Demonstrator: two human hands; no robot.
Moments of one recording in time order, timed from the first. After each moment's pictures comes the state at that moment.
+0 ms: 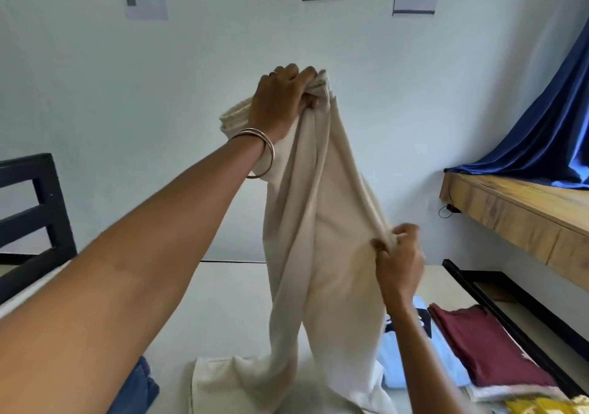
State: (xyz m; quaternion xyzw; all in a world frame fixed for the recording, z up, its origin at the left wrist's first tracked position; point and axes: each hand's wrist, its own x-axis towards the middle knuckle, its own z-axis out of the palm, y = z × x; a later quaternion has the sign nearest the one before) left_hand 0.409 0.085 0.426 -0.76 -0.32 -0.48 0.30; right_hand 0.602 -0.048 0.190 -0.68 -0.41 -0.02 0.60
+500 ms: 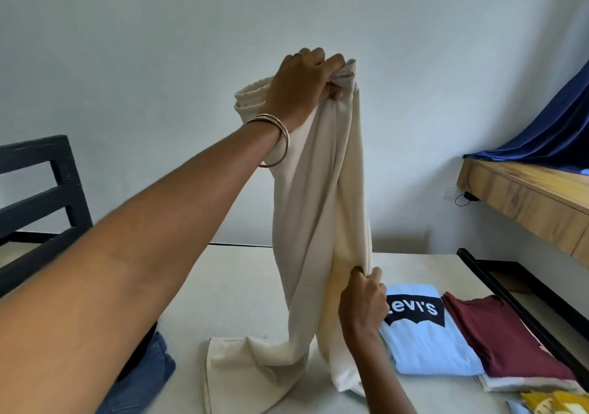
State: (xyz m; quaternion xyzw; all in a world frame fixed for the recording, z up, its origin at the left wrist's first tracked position) left_hand 0.410 0.083 0.417 -0.78 -0.30 -0.44 0.32; right_hand 0.519 -0.043 0.107 -0.85 -0.45 -0.08 0.26
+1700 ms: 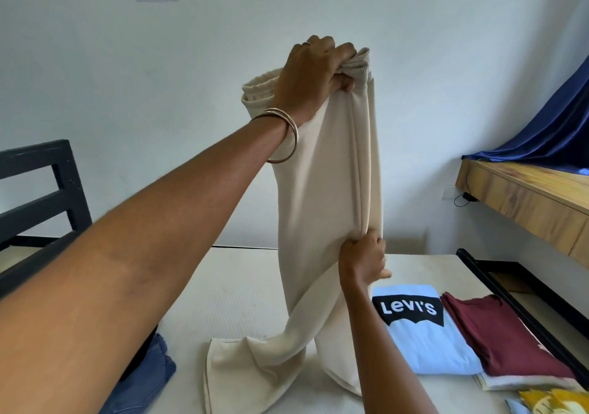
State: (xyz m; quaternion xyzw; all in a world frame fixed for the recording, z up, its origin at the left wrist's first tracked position) left_hand 0.421 0.058 0.432 -0.79 -0.27 -0.48 0.28; right_hand 0.524 0.003 0.168 -0.80 -0.29 0.04 0.52
